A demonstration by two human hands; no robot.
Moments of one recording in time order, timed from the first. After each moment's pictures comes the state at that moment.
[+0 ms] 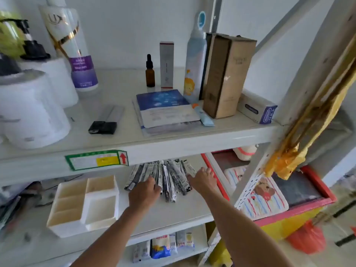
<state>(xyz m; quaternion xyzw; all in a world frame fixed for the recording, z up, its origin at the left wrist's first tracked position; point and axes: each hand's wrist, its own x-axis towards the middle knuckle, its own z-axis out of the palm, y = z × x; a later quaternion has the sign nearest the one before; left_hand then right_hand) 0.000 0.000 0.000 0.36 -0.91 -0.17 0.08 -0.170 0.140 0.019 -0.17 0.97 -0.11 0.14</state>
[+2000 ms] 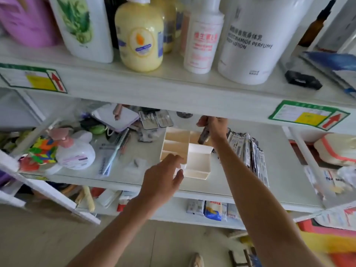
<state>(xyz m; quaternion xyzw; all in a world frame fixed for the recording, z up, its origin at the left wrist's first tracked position) 0.284 -0.083 0.011 0.31 -0.90 -0.21 0.23 0.027 -0.122 0.032 -0.26 0.66 -0.67 0.21</state>
